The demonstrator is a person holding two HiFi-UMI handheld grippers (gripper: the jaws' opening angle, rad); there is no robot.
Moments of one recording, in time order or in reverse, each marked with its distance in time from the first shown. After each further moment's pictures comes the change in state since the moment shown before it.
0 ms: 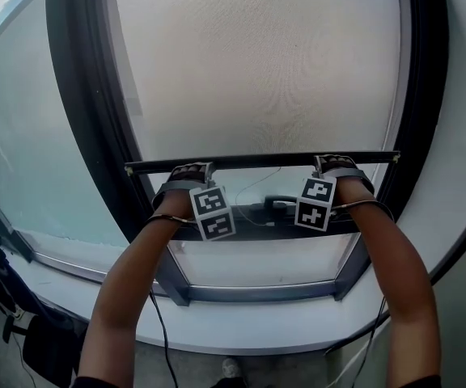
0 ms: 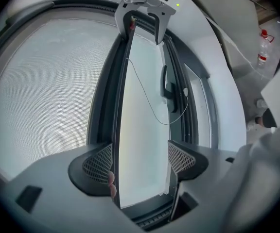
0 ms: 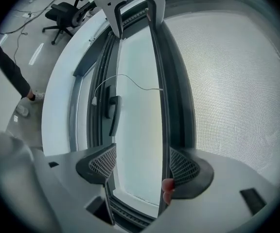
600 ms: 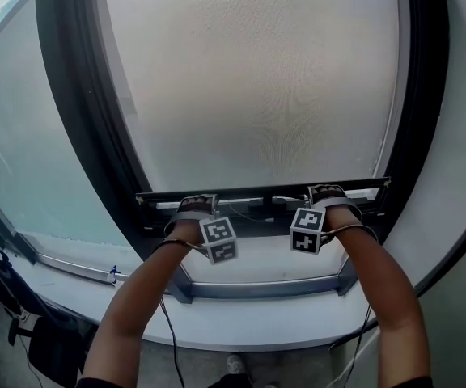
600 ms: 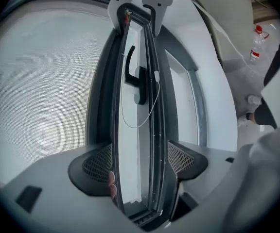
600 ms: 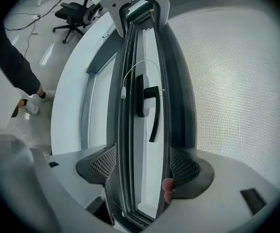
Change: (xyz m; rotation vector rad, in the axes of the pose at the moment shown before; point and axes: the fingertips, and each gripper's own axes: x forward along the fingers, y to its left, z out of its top) left arm 0.049 -0.108 -0.007 0.041 0.064 -0.135; right arm 0.050 0.104 0.003 -0.040 -0.008 0.136
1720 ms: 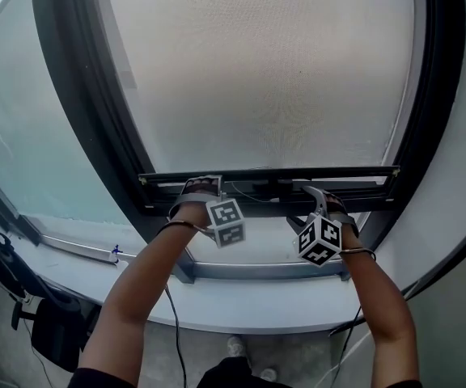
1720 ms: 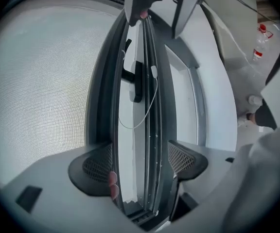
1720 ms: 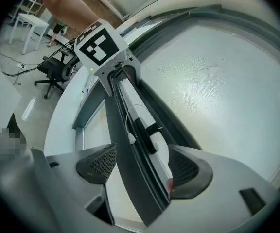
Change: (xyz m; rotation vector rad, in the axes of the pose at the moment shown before) left arm 0.016 -0.009 0.000 -0.008 0.040 0.008; right arm -0.029 0.025 0.058 0.435 -0.519 -0.130
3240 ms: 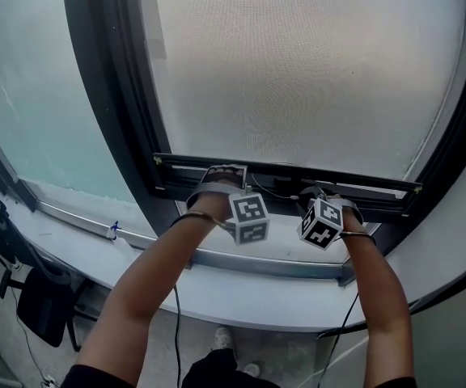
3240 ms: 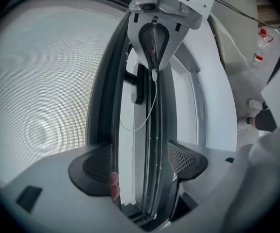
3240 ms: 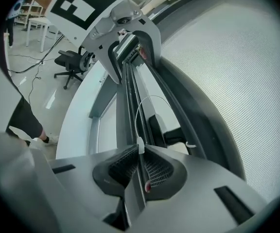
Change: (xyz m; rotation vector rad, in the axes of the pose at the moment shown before) left arm -0.001 0.002 0.004 -0.031 -0.037 -0.001; right arm 0.069 0.024 0.008 -0.135 0.116 0.250
